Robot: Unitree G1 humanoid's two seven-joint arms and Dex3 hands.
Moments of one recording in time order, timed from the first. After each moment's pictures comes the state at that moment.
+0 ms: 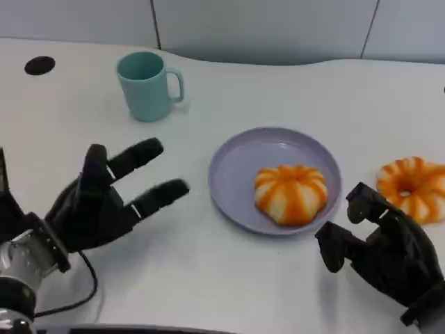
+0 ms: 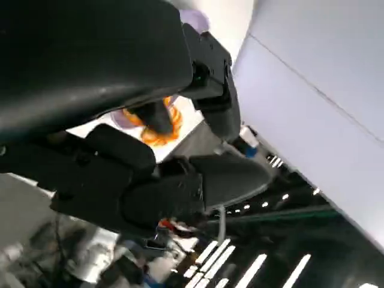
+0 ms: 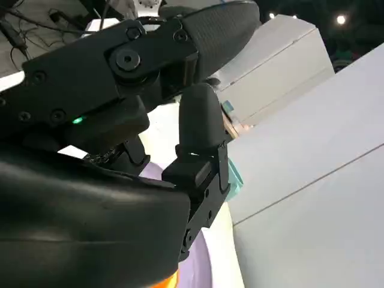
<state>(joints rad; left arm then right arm) -0.63 0.23 0.26 1.04 -0.55 0.39 -1.09 -0.11 0.02 -0.18 0.30 0.57 0.13 0.72</state>
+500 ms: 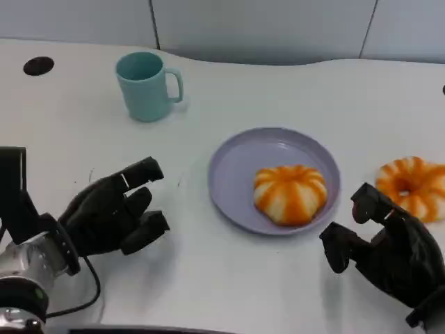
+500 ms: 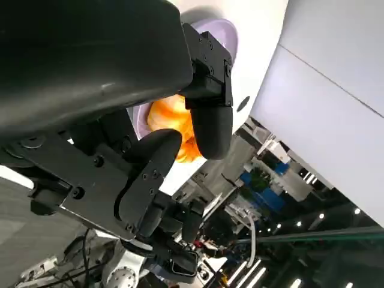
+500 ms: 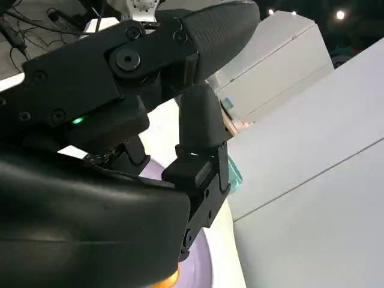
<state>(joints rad) -0.64 0.20 0.23 1.07 -0.43 0.27 -1.10 -0.10 0.01 -0.19 0.27 0.58 0.16 0.71</state>
